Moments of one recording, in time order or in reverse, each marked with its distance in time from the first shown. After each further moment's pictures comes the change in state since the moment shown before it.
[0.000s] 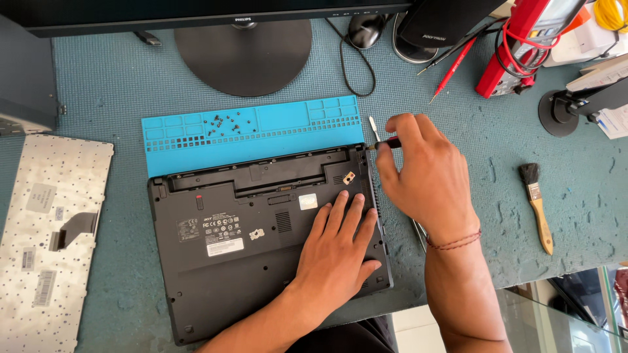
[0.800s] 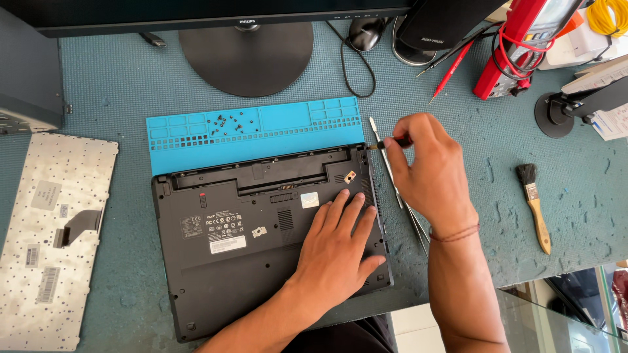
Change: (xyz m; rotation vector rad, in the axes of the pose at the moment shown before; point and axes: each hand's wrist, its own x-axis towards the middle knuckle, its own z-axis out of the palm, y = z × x) left_hand 0.001 -0.003 -0.005 -0.145 0.051 -0.018; right_hand -0.002 0.015 0.005 0.244 0.090 -0.120
